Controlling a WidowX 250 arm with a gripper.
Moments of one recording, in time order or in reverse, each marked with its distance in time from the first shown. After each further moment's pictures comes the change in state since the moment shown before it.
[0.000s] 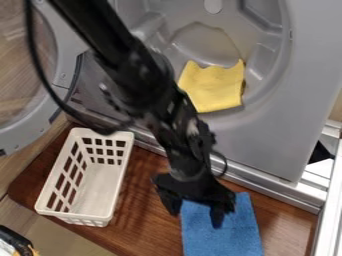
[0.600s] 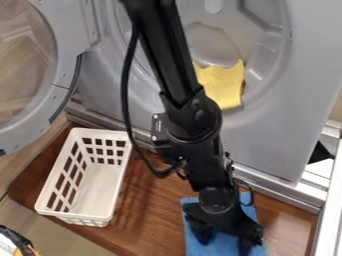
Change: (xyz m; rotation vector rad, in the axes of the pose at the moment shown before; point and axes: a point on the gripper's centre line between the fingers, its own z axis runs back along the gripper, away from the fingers) arm -0.011 -0.034 -0.046 -0.061 0.042 -0.074
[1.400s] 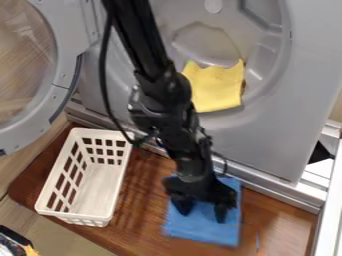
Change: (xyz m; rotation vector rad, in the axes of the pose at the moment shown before) arm 0.033 0.063 0.006 0.078 -0.045 0.160
